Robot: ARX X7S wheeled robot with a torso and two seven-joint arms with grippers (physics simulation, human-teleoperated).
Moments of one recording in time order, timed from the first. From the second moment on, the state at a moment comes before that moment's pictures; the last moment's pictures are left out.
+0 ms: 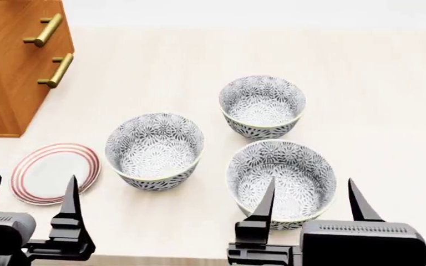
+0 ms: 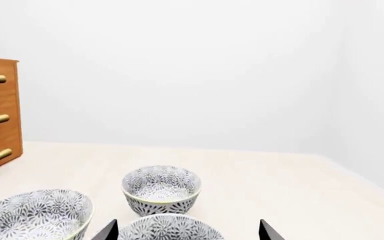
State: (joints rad) left arm -0.16 -0.13 0.08 0.53 -0.18 -0.53 -0.15; right arm 0.16 0.15 -0.10 -0.58 0.08 0.57 0.20
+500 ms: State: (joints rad) left arm -0.14 -0.15 0.09 0.51 -0.18 -0.49 -0.18; right arm 0.14 0.16 -0.14 -0.56 0.08 0.55 0.23
